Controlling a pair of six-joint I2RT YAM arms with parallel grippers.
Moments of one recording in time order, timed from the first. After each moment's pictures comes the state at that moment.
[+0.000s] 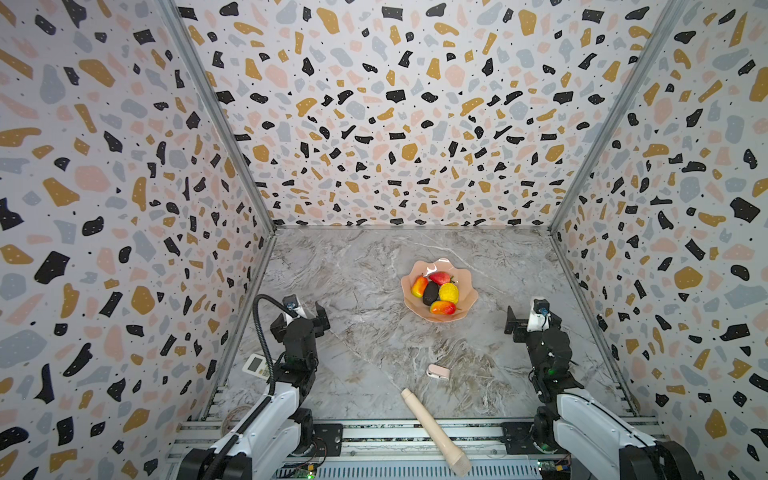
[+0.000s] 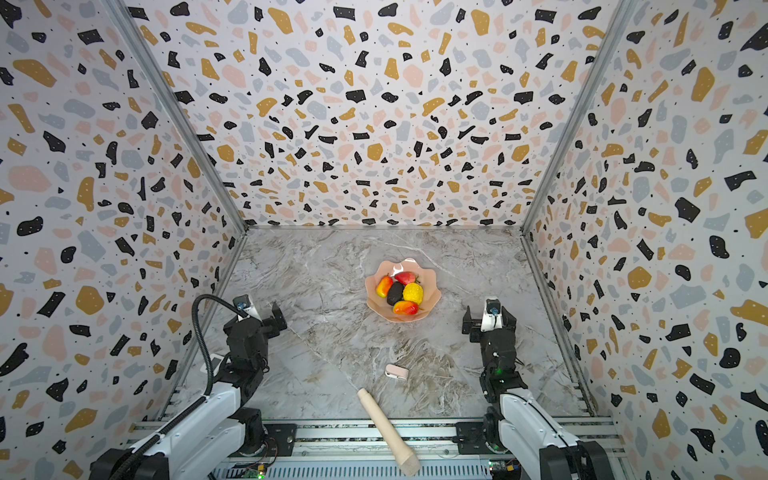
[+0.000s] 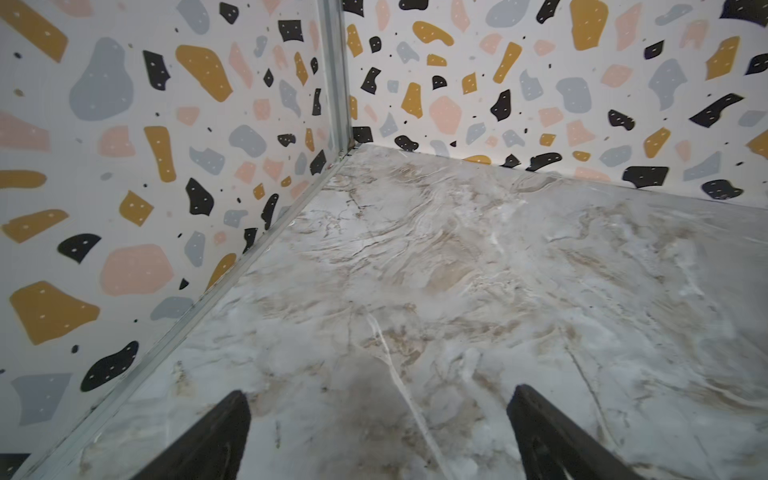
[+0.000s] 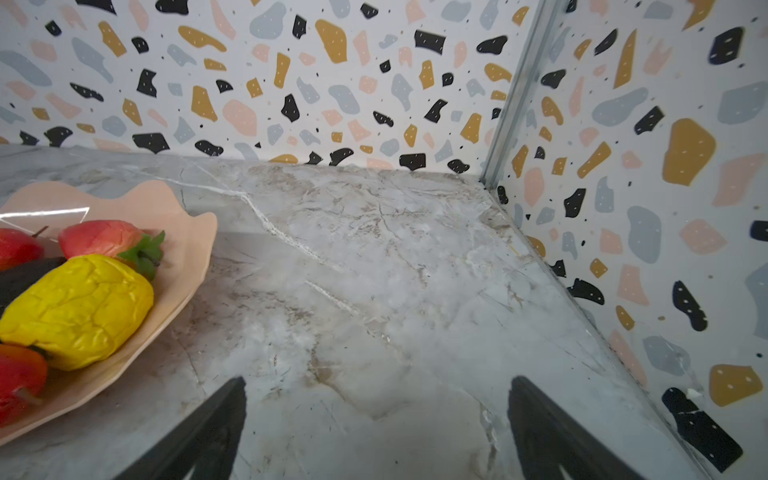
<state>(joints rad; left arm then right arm) -0.14 0.89 0.14 0.45 -0.50 -0.14 0.14 0.86 0.02 0.69 0.21 -0.05</state>
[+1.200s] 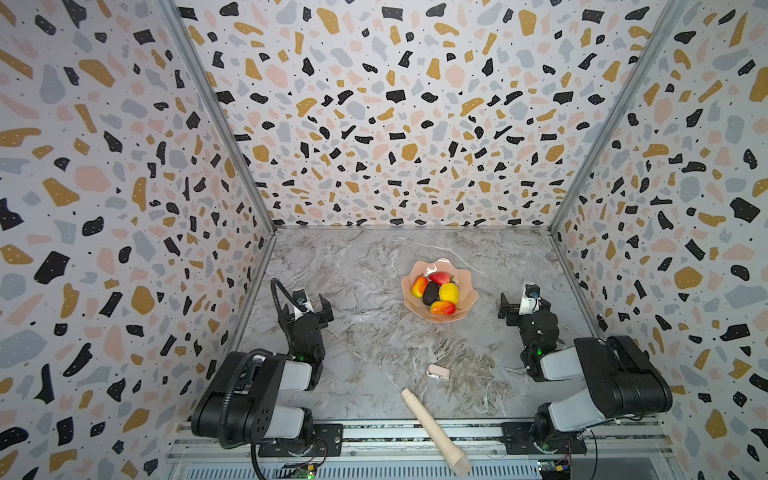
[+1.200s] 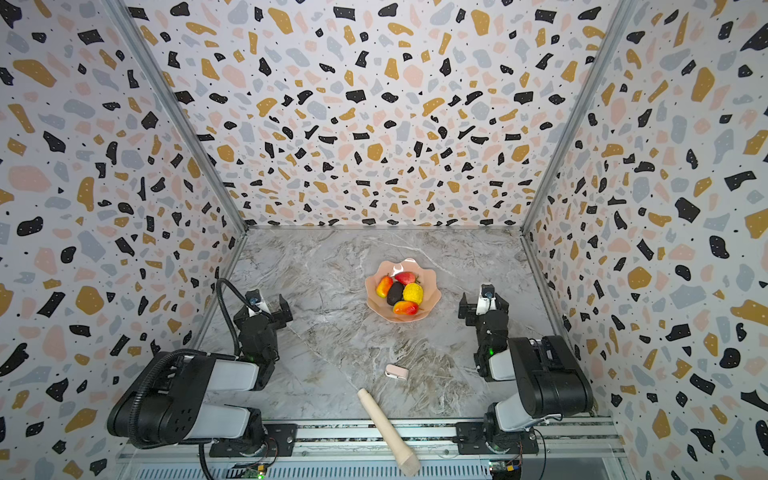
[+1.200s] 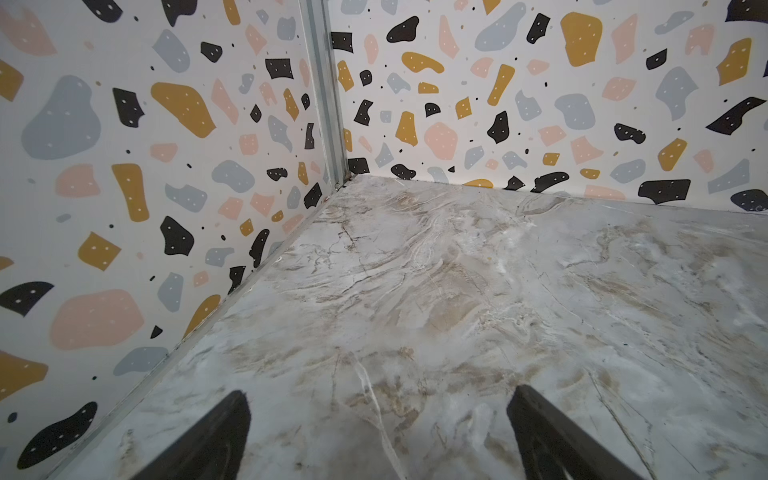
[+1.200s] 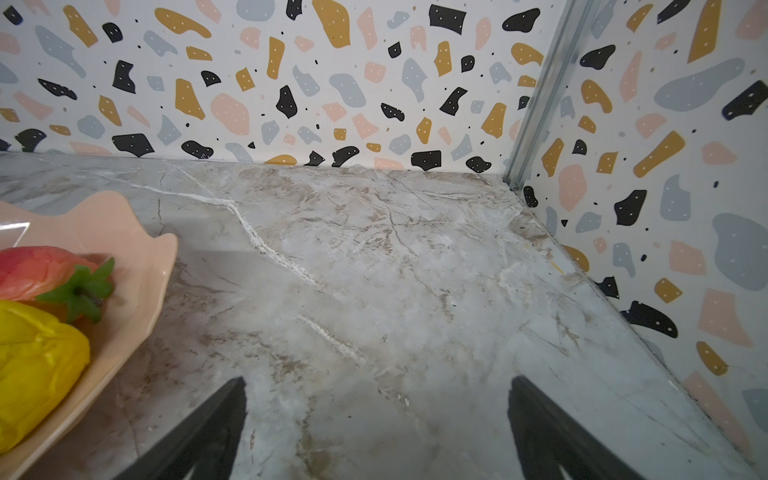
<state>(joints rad) -0.13 1.40 0.15 1.07 -0.48 -0.03 0.09 1.50 0.19 1.13 0.13 -0.05</state>
